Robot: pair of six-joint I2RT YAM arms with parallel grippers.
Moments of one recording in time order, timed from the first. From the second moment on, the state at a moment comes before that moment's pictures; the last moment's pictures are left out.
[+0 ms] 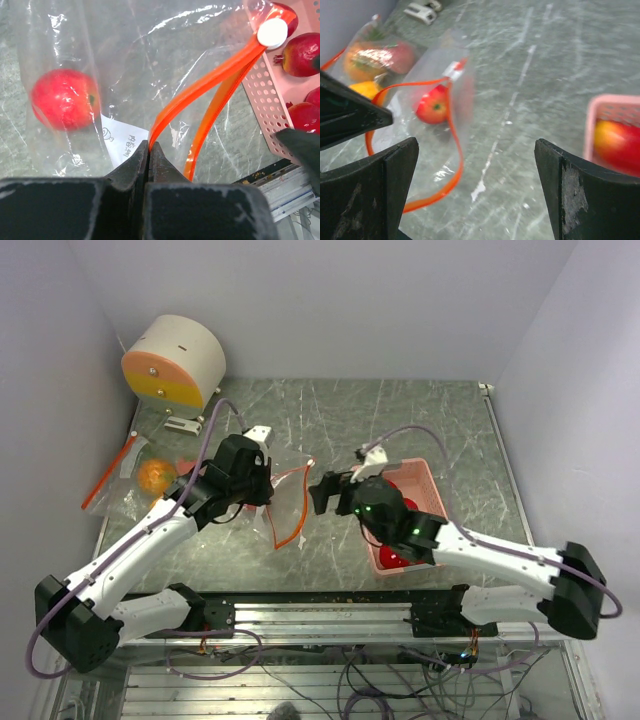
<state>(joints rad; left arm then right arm) -0.63 1.09 0.99 -0.62 -0.06 -0.39 1.05 1.24 0.79 0.17 0.46 0.47</state>
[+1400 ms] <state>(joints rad) -0.63 1.09 0.98 -0.59 -0.06 -0.38 0.48 0.94 0.66 -0.17 -0.08 0.63</state>
